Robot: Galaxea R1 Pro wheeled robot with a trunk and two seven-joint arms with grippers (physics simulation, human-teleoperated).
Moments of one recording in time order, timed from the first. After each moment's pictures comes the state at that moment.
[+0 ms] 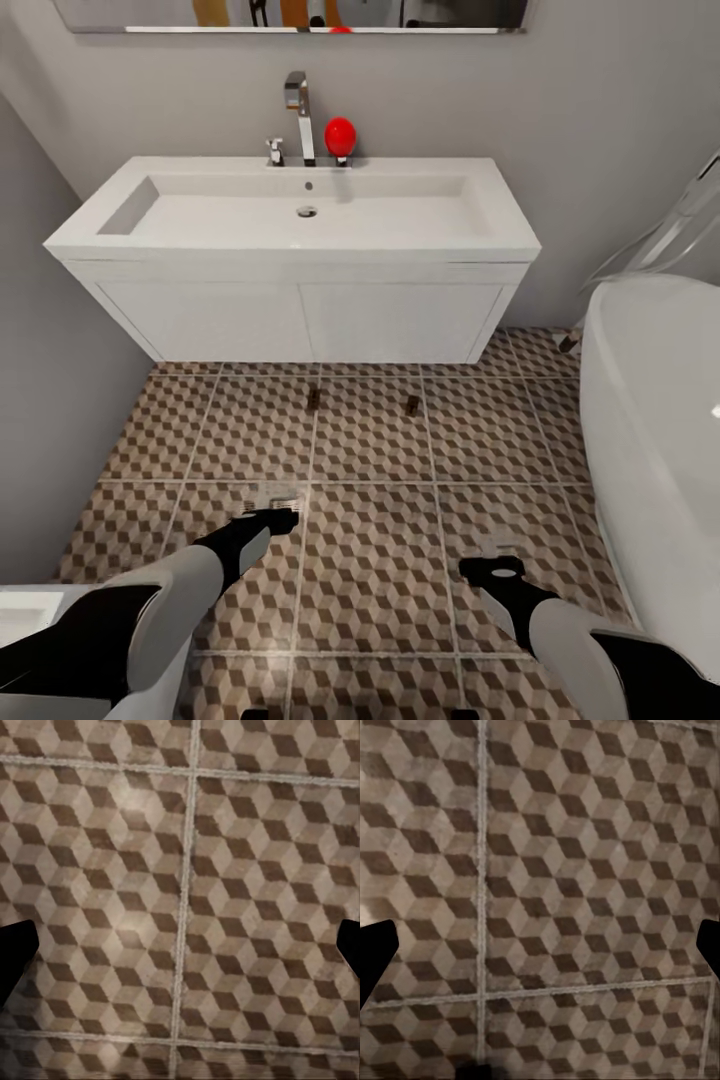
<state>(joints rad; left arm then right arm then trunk) -0.98 -0.08 0.07 -0.01 0.00 0.06 0.11 -0.84 0.00 -0.13 0.03 0.22 -0.06 -0.22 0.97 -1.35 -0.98</state>
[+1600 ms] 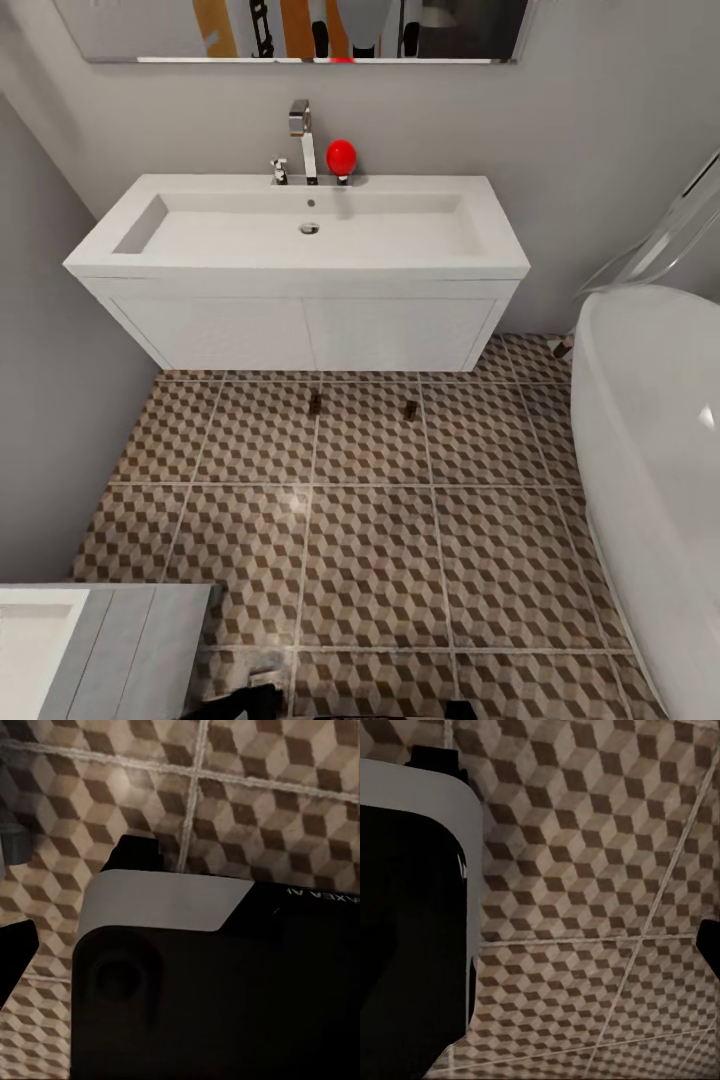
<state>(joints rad) -0.55 -0.08 0.07 -0.01 0.07 0.00 0.11 -0.41 -0.04 -0.13 0.03 0.24 -0.09 -0.22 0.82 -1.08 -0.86</state>
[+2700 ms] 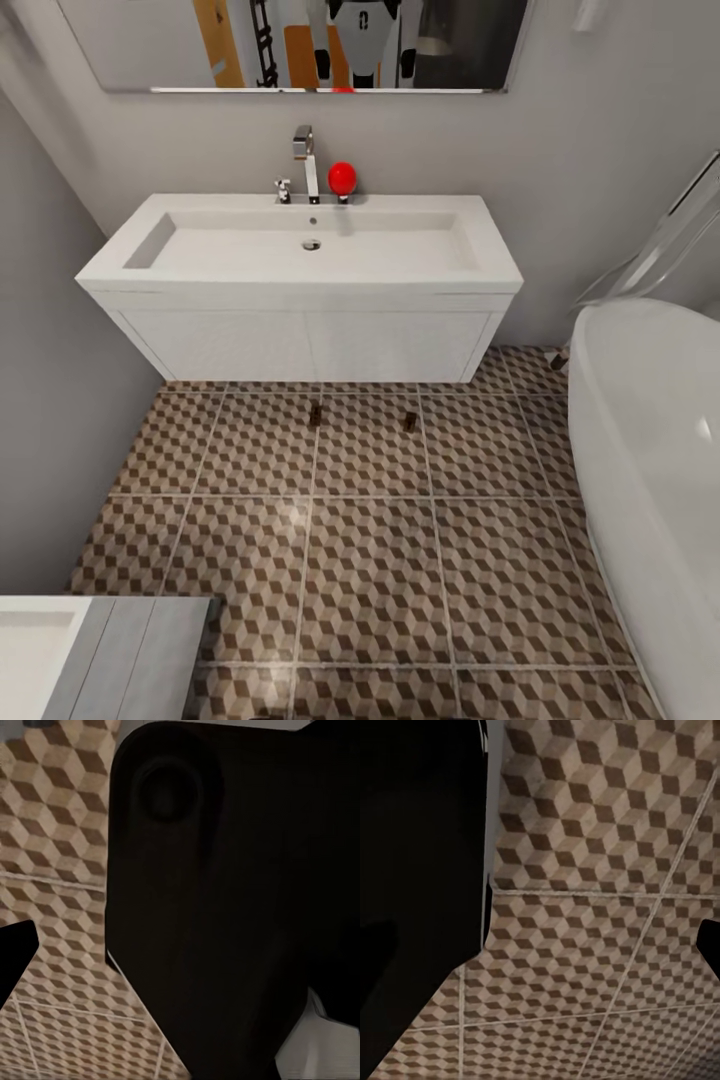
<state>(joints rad) -0.31 -0.06 0.07 -0.01 0.07 -0.07 0.11 -0.24 -0.04 -0.13 0.03 0.24 -0.18 -0.20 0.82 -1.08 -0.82</state>
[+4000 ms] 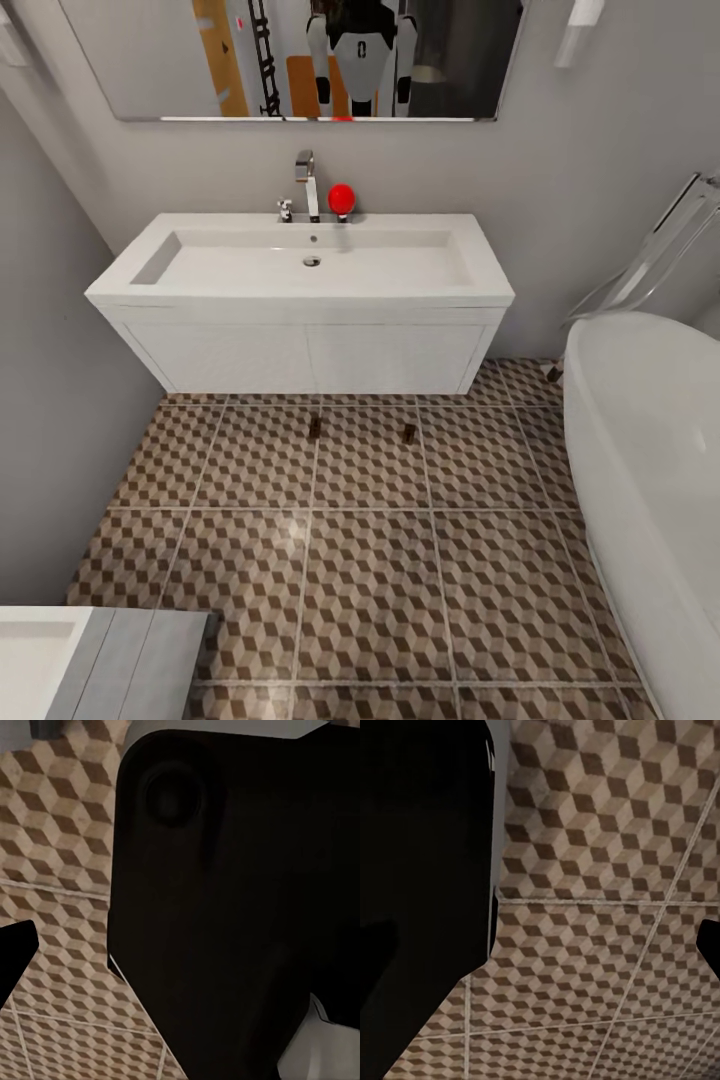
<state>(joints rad) -0.27 -0.06 0.07 -0.01 0.07 -0.12 0.11 -0.23 -0.04 -0.13 0.03 0.24 -0.17 -0.18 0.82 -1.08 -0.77</state>
